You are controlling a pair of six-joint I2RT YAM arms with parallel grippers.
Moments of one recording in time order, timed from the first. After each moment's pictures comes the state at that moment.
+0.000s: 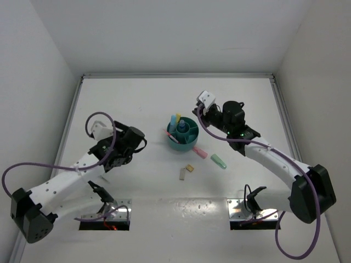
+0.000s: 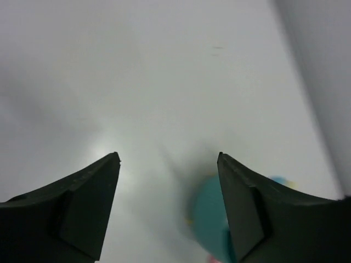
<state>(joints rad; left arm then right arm) -0.75 0.95 0.81 -0.70 -0.90 -1.59 0.52 1.25 0.77 0.28 -0.25 -0.33</state>
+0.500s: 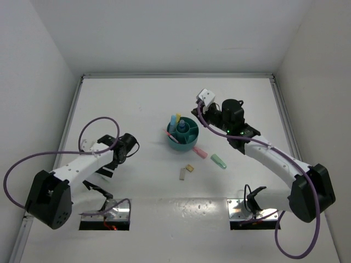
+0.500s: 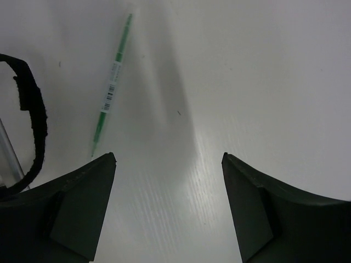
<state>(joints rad) -0.48 1.17 0.71 -1.14 -0.76 -1.89 0.52 1.26 0.81 0.23 -0.27 -0.28</state>
